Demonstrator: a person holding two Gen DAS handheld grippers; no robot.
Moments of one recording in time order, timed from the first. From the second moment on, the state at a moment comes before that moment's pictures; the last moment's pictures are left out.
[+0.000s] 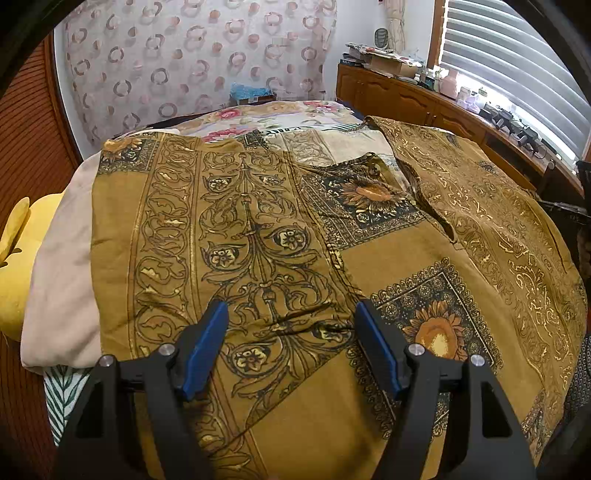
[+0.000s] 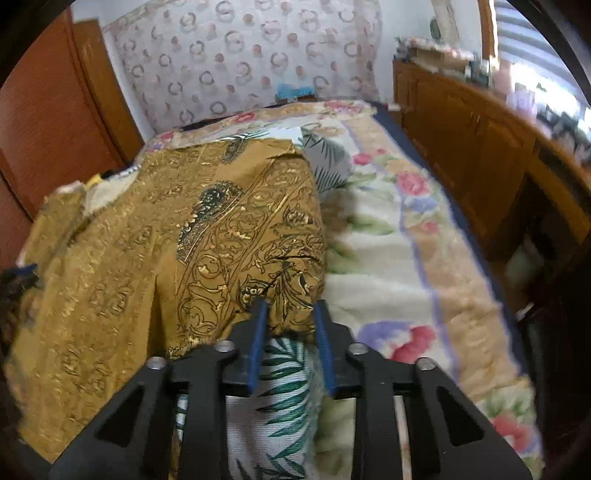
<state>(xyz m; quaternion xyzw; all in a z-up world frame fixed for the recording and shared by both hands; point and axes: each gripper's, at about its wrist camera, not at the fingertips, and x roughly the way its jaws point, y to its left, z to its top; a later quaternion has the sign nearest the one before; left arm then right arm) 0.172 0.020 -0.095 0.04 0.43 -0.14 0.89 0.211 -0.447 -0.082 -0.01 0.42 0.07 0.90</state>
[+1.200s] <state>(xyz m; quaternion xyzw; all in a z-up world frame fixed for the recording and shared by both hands) 0.132 0.019 -0.048 0.00 0.36 -0.10 0.93 0.198 -0.345 -0.055 -0.07 0.36 0.15 0.92</state>
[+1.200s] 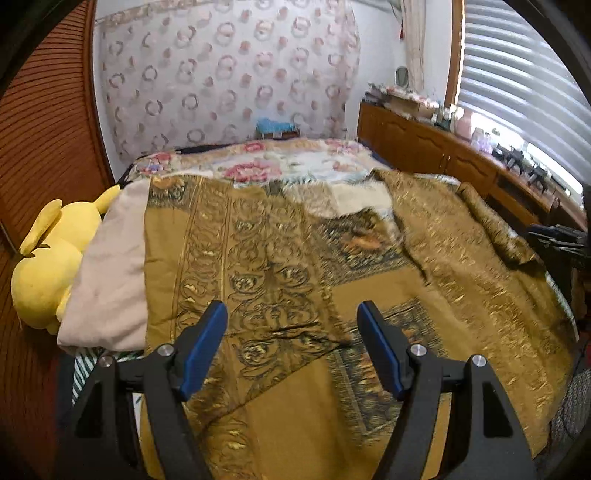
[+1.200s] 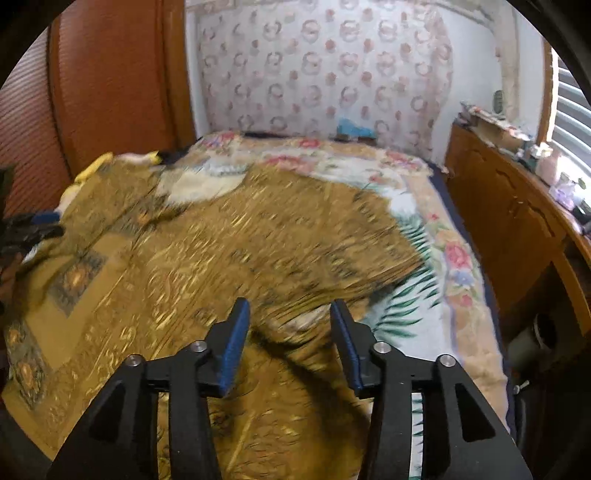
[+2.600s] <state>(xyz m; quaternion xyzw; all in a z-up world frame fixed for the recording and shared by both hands) 0.092 -0.007 -0.029 -0.01 0.32 -0.11 0.94 0.319 -0.386 -0.083 -0.05 0.42 0.04 0.91</state>
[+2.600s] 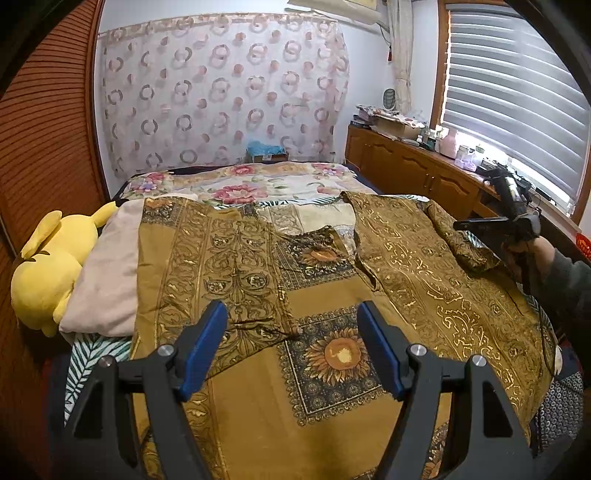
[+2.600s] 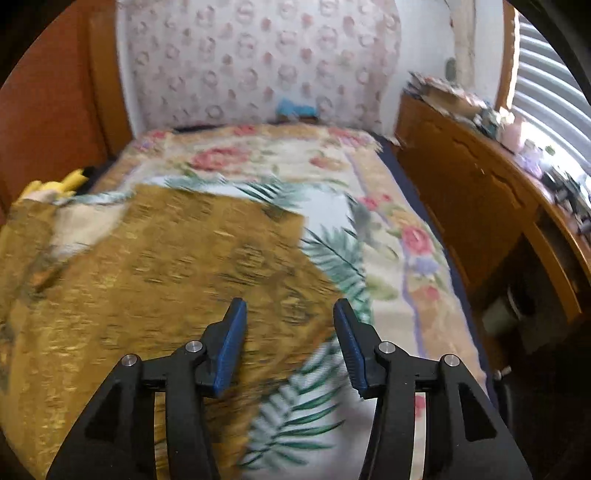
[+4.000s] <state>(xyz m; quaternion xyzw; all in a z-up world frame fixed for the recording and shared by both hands) 0.195 0.076 -0.045 -0.01 0.37 -0.05 0.93 0.361 -0.354 -0.099 -0.10 0.43 0.11 0.89</state>
